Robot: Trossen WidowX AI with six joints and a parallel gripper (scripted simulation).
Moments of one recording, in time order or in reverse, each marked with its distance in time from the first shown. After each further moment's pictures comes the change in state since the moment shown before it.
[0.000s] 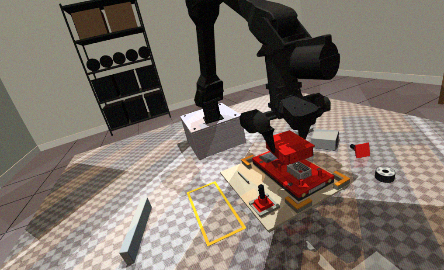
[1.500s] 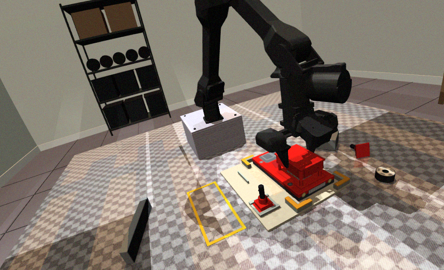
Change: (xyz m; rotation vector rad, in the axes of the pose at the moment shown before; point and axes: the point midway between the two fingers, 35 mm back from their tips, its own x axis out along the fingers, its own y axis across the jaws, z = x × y) arm 0.049 0.028 -0.003 -0.140 0.000 0.002
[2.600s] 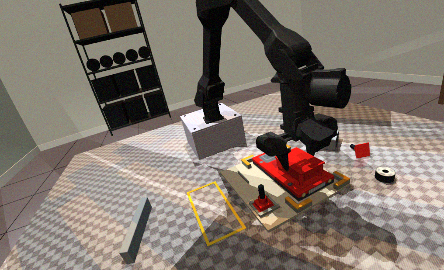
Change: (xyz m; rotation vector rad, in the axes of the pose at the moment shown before) arm 0.009 0.000 0.000 0.000 -0.001 0.000
